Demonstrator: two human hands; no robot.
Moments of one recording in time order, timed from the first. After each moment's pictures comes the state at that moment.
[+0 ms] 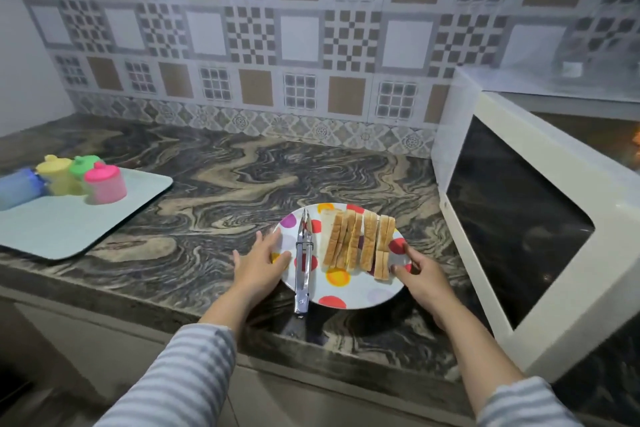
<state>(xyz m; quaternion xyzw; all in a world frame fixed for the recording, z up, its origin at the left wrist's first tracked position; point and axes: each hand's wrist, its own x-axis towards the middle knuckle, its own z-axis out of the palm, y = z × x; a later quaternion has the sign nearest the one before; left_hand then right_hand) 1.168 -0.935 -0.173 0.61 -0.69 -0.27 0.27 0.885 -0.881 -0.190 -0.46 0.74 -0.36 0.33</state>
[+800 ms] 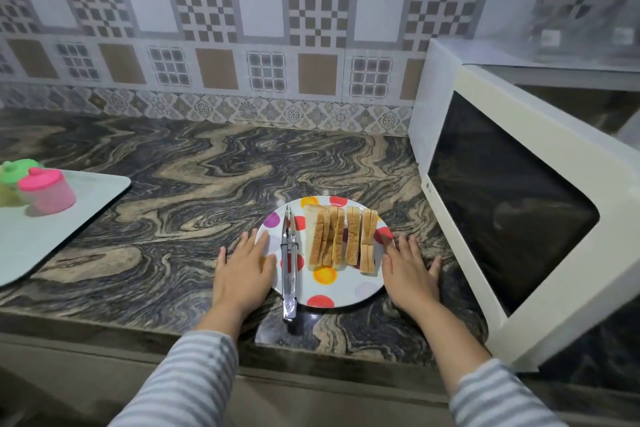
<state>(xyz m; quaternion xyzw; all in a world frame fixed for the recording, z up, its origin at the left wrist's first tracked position) 1.166 -0.954 -0.201 0.61 -0.77 -0.10 0.15 0.904 -0.885 -0.197 -0.55 0.82 -0.09 0.11</state>
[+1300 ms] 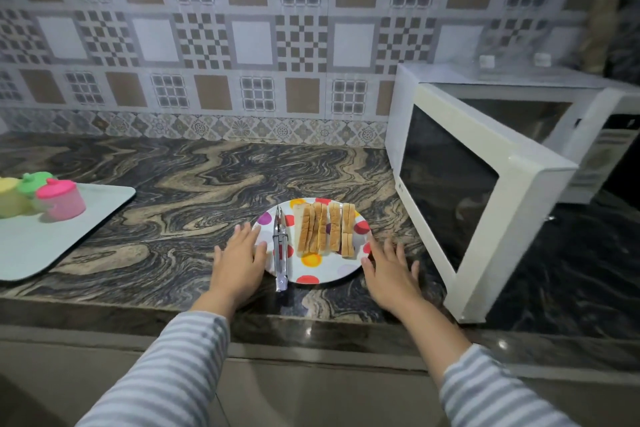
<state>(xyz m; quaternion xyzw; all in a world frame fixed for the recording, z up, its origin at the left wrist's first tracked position) 1.170 -0.913 -0.168 0.59 -0.76 -0.17 0.24 0.928 -0.817 -0.162 -0.55 0.81 -0.12 0.16</state>
